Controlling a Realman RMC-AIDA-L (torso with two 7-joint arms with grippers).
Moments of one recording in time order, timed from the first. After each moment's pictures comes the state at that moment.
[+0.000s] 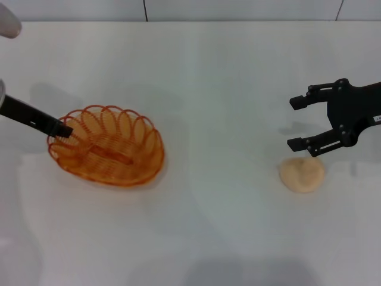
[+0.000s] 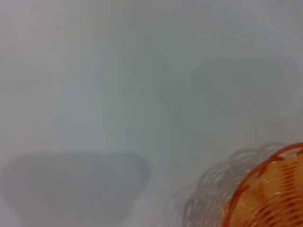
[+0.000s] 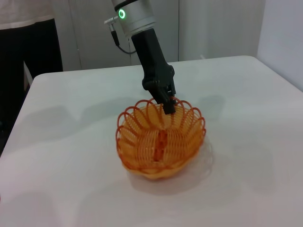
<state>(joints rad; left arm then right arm) -0.74 -2.00 0.79 0.84 2.74 1.40 -2.19 0.64 1.97 -0.92 -0.90 -2.08 -1.64 1.45</state>
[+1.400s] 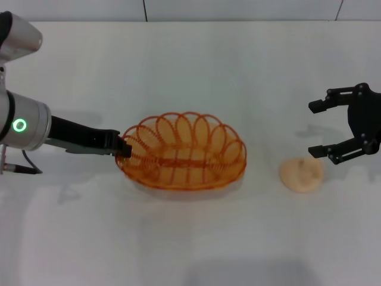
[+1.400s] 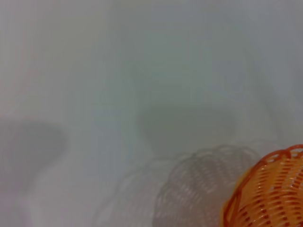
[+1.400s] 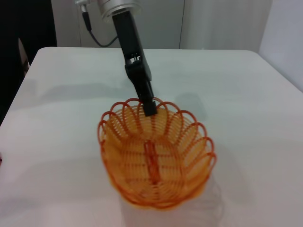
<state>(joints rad) -0.43 -2.09 1.20 1.27 2.36 1.48 -2.83 0.58 1.95 -0.92 -0.96 -2.08 -1.66 1.34</state>
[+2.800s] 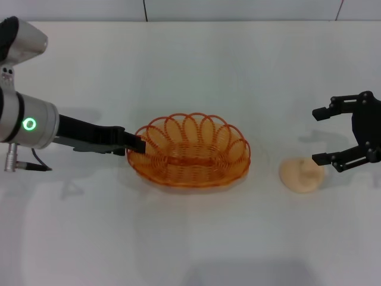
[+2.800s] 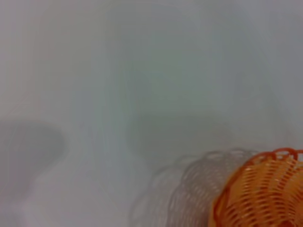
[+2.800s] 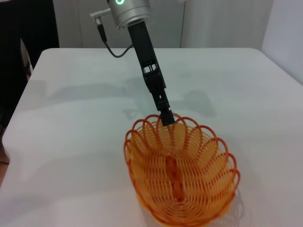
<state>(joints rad) -0.47 -2.08 1.19 1.14 2.33 1.40 -2.79 0.55 1.96 -0.91 -0.97 -2.08 -1.68 1.34</state>
